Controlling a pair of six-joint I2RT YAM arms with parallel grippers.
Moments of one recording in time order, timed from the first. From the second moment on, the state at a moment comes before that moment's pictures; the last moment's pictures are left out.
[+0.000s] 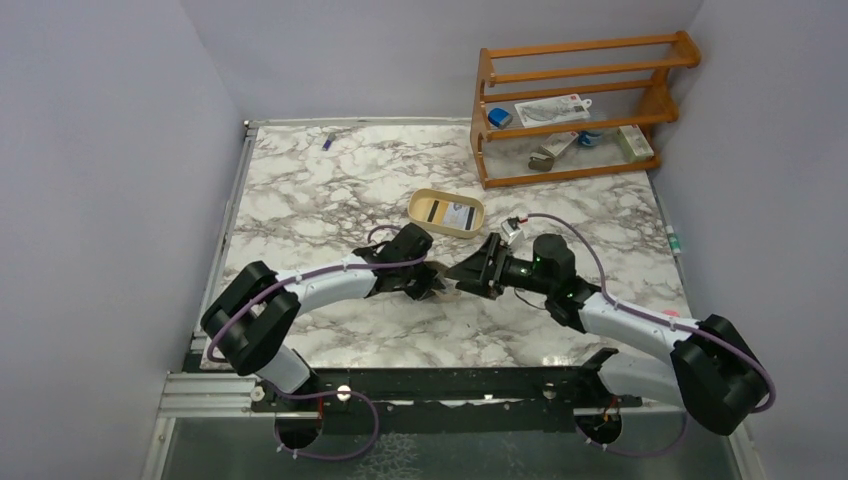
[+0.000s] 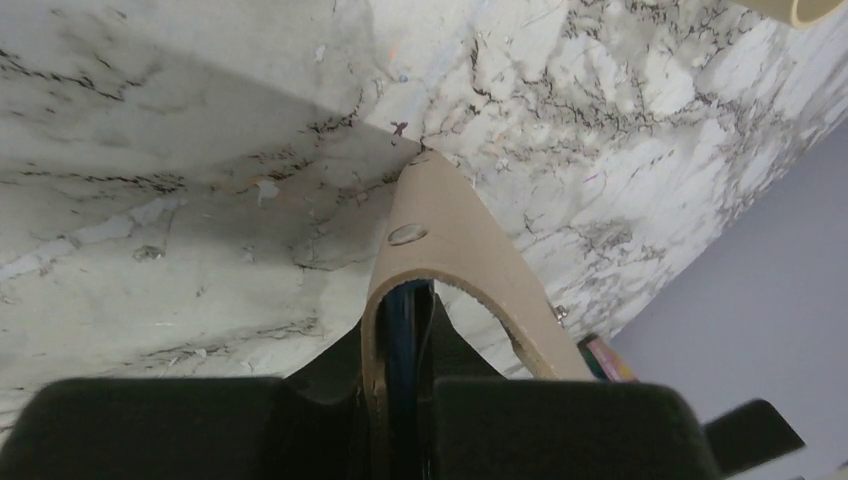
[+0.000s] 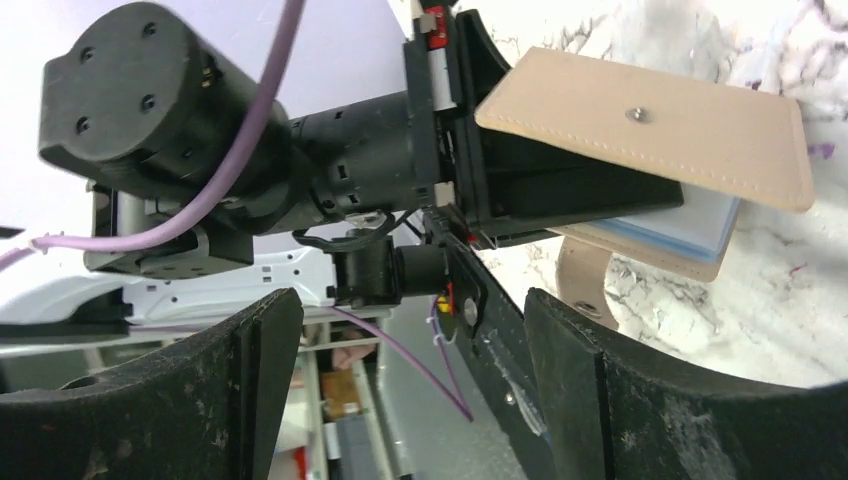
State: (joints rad) left arm -0.80 1.53 0.81 -0.26 0.03 -1.54; right arm 0.63 1.13 0.42 0.48 -0.54 1.15
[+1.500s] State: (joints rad) left arm -0.81 1.12 0.28 0.67 0.09 -1.12; right arm 0.63 1.42 0.41 1.05 -0.51 1.37
